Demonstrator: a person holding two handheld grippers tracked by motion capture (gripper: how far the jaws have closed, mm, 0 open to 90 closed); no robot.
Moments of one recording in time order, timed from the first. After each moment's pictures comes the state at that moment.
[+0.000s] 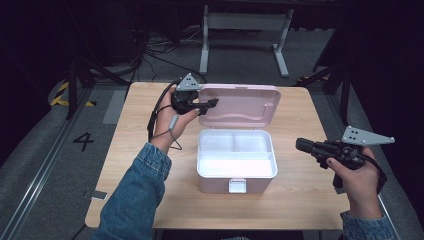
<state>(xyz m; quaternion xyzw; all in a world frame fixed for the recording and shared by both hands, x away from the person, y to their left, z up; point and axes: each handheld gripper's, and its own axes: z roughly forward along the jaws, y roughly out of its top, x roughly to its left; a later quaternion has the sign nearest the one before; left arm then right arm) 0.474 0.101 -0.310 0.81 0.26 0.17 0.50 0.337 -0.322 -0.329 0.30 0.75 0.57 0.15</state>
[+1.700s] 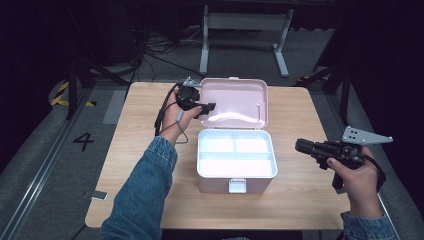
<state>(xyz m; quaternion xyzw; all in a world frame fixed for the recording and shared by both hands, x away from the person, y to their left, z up) 0.522 0.098 -0.360 0.81 0.37 0.13 0.44 0.341 -0.327 -0.336 0.31 0.75 0.57 0.12</state>
